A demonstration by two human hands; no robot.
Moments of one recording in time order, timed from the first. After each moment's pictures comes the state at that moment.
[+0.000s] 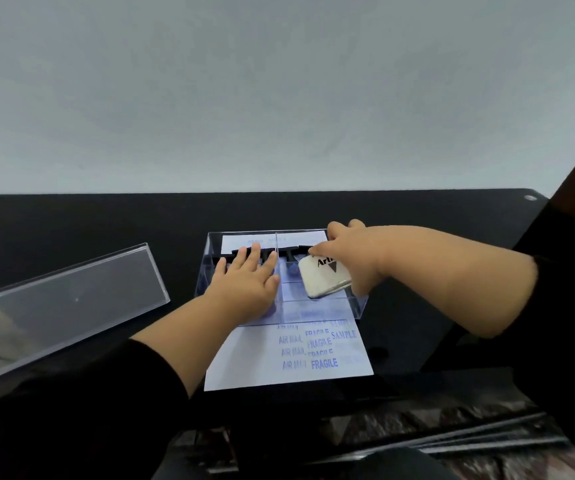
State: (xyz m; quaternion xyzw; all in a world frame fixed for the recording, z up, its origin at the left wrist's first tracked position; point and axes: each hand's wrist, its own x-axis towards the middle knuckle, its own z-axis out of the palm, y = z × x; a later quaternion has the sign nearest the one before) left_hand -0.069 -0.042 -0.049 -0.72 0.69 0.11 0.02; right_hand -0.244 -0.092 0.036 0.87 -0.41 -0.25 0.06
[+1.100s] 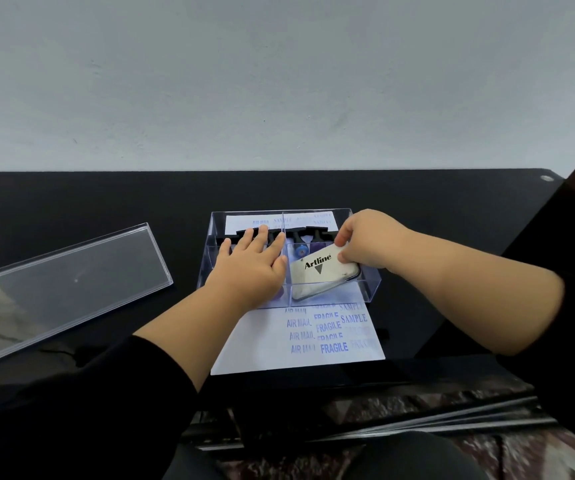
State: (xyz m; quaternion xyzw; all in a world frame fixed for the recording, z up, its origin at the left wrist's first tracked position) left_hand -0.067 -0.039 -0.055 -0.72 0.69 0.10 -0.02; right_hand -0.234 -0.084 0.021 0.78 -0.60 -0.06 -0.15
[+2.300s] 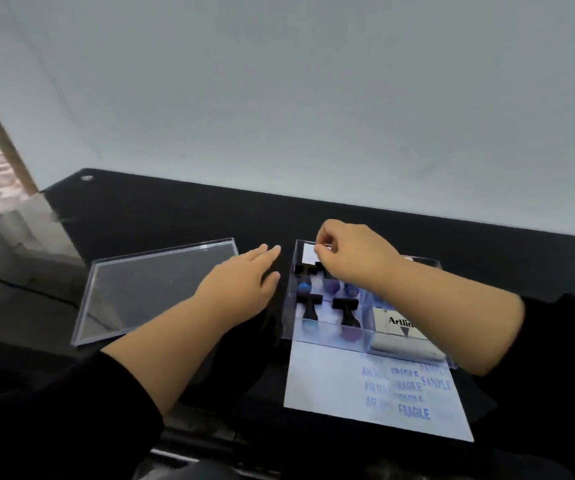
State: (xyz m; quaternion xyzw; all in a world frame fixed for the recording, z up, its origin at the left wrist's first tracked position) left_hand 0.028 0.000 -0.027 -0.76 0.63 0.10 -0.11; right_hand -0.131 -0.092 0.018 0.88 -0.44 0.10 -0.14
